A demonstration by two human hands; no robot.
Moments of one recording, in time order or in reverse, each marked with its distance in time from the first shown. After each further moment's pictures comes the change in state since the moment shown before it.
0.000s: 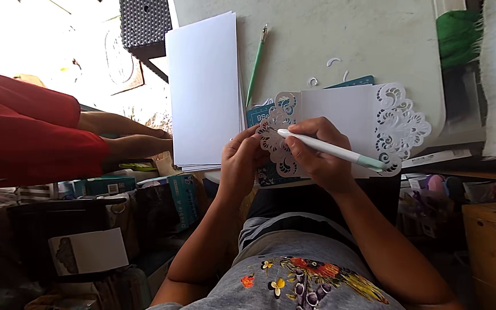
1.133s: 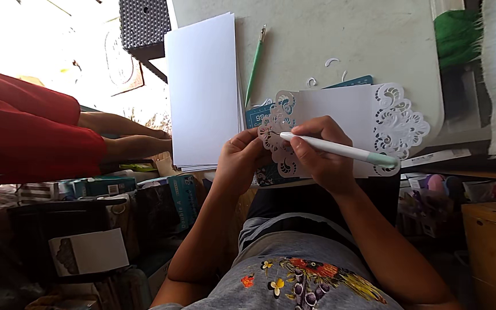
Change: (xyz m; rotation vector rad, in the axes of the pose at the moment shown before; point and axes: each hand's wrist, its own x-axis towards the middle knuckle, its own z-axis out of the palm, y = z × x) left_hand 0.003 0.010 -0.002 -0.054 -0.067 -0.111; right_hand -0.002 -0.001 -0.003 0.094 0.012 0.027
